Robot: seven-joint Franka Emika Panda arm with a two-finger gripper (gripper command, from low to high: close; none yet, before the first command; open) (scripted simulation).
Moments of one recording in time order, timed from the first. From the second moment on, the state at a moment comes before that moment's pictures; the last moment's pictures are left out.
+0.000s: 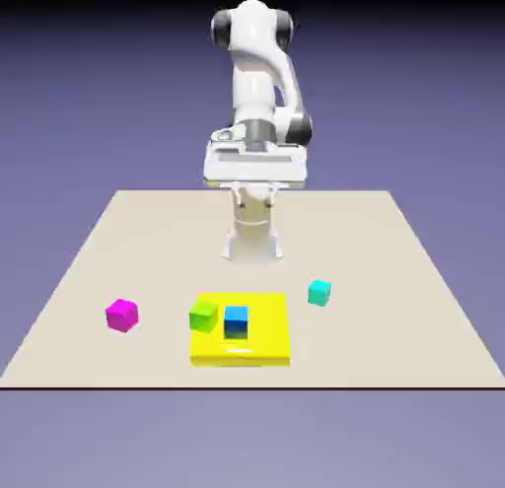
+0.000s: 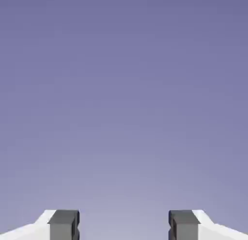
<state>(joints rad) -0.02 -0.54 0.00 -2.80 0.01 3.02 0.79</state>
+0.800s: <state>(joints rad) -0.63 0.16 -0.09 -2.53 0.11 2.73 1.84</state>
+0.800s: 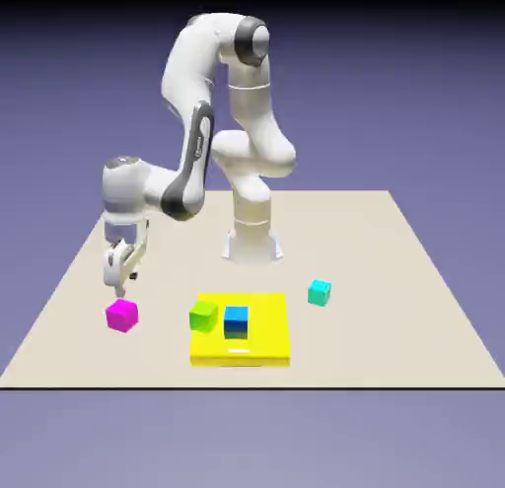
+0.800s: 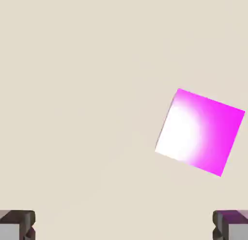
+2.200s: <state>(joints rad) 0.05 -0.42 0.66 -2.97 0.58 2.54 1.32</state>
